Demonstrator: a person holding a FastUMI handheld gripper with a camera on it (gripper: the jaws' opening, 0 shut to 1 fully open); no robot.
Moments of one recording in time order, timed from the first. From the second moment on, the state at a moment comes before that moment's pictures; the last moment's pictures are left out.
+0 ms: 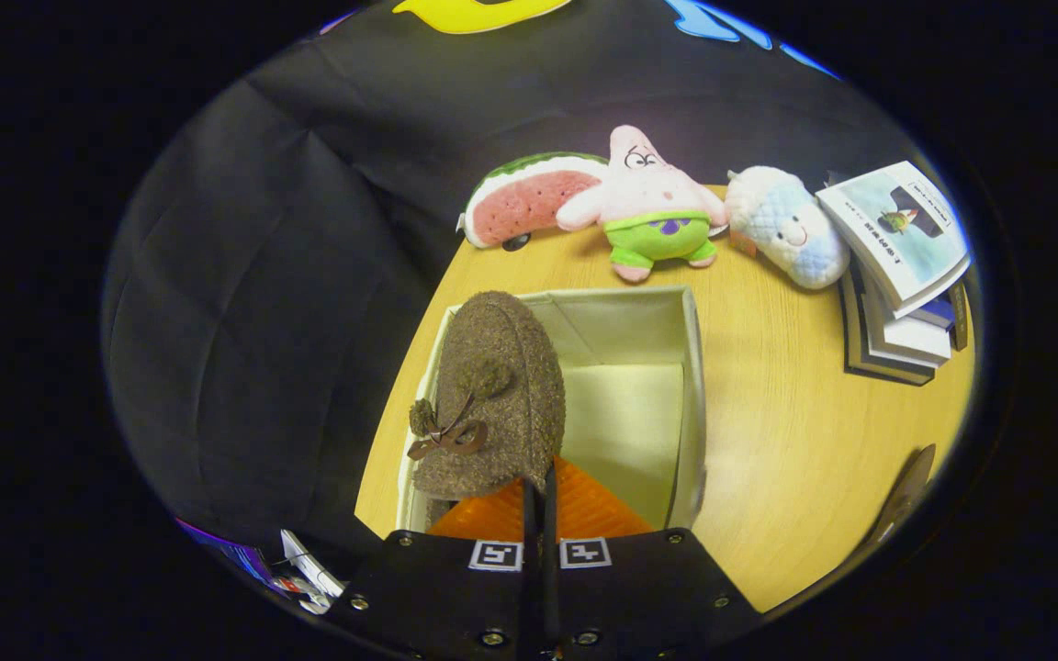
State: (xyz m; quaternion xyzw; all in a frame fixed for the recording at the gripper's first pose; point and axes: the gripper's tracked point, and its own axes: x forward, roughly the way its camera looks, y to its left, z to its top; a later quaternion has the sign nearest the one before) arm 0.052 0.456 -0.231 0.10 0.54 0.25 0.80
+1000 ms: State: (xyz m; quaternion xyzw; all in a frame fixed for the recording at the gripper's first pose) arm 0.053 0.467 -0.294 0.01 0.57 0.23 0.79
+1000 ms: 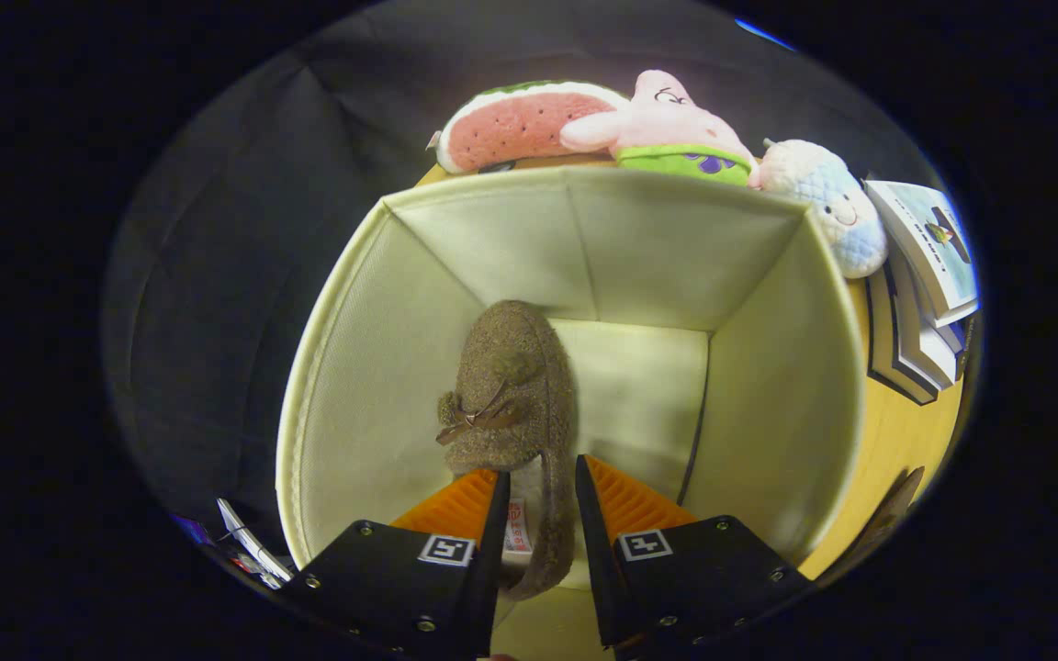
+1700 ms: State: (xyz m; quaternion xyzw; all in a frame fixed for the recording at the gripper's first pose) arm 0.057 0.327 -0.184 0.09 0.48 0.26 0.84
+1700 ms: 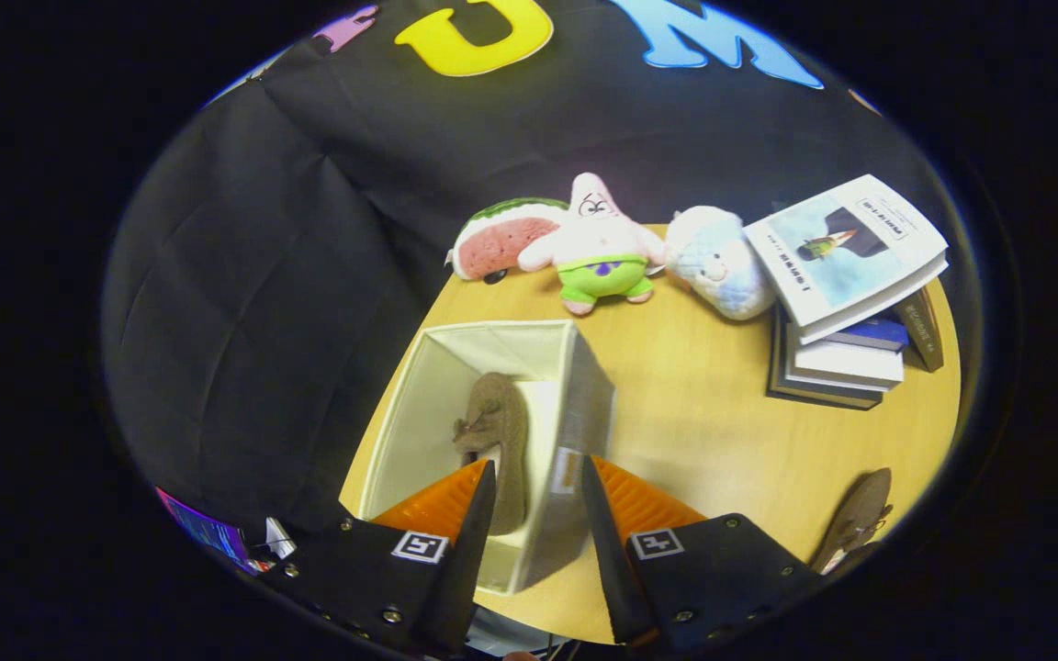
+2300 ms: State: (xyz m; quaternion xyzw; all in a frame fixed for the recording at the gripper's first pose) arm 0.029 0.148 -0.232 0.06 0.44 0.20 0.87
